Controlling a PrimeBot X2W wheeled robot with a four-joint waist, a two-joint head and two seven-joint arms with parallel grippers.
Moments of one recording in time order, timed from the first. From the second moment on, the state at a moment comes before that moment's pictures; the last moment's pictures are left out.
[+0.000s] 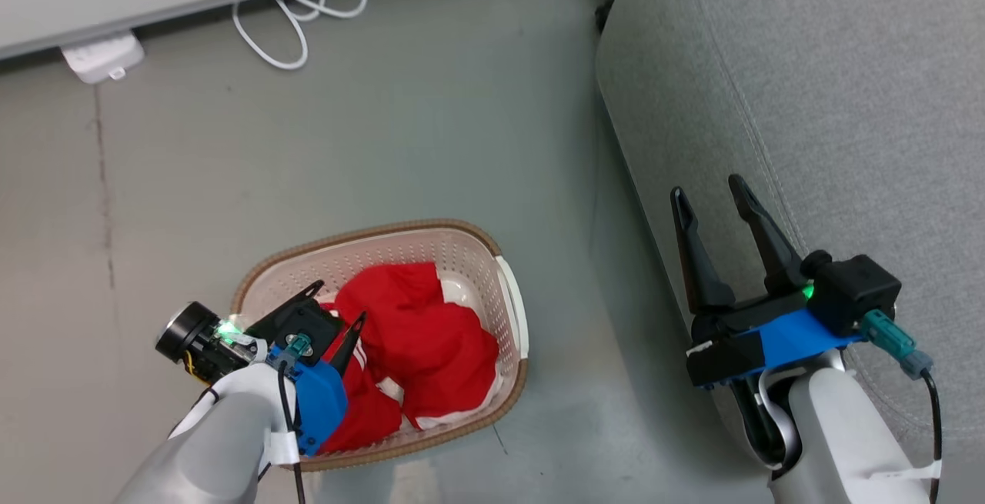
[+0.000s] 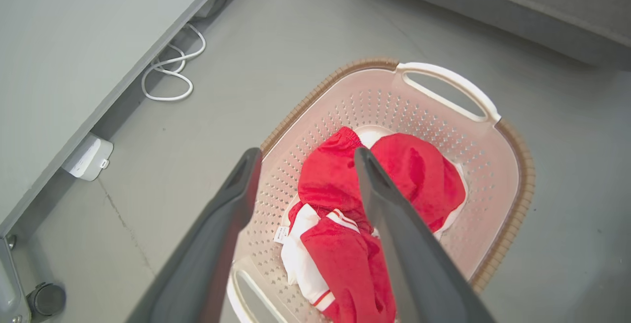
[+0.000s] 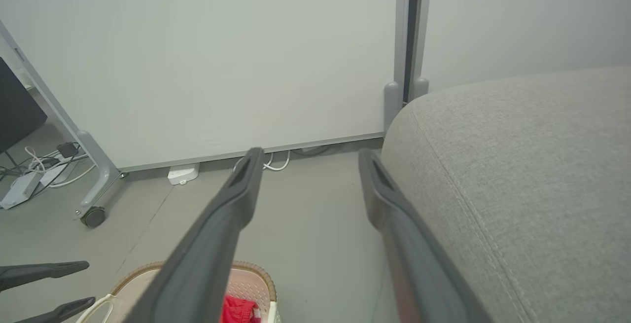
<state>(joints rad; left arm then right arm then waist) -0.60 0.26 -0.70 0.97 -0.15 -0.13 -0.26 -0.33 -0.05 0.13 0.28 0.21 0.13 -0.26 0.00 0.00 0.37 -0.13</state>
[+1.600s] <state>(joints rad) -0.88 0.37 -1.27 1.13 -0.67 -0.13 0.27 -0.55 -0.05 0.15 0.21 0.24 0.13 -0.26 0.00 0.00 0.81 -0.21</state>
